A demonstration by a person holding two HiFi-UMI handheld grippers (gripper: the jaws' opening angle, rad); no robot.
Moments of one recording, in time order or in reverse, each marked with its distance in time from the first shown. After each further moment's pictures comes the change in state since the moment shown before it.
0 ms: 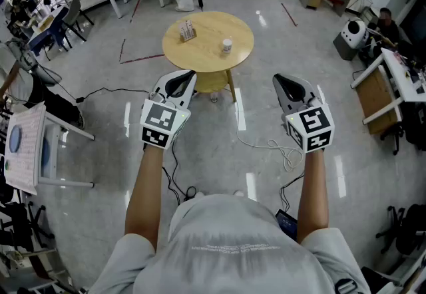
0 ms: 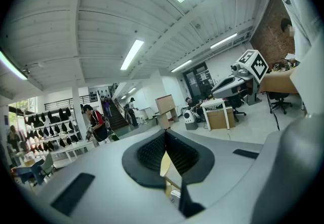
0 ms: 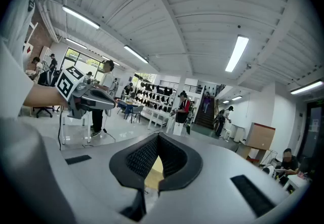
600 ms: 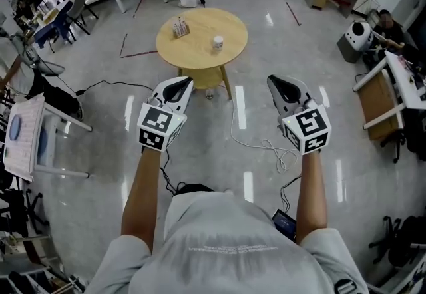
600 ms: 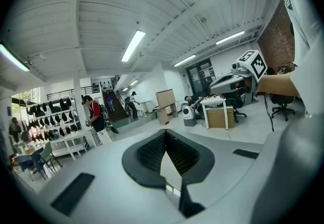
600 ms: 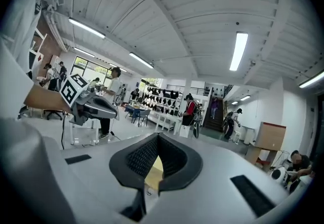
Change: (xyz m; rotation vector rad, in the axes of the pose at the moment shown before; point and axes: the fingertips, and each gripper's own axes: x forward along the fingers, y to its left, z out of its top) left arm 0.047 -0.071 -0.003 -0.075 0.067 0.030; right arm -0.034 -0.057 -0.038 0.010 -0.065 0.105
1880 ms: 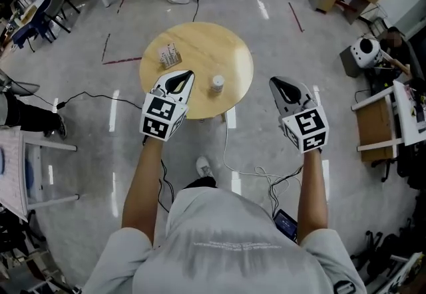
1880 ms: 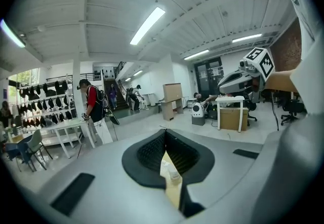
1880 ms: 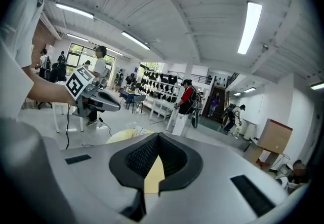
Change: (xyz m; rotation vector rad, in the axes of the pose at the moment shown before) left arm 0.303 0.252 -0.073 -0.115 0.060 -0.025; right arm 0.324 -0.196 -0.047 -0.034 0.171 0.006
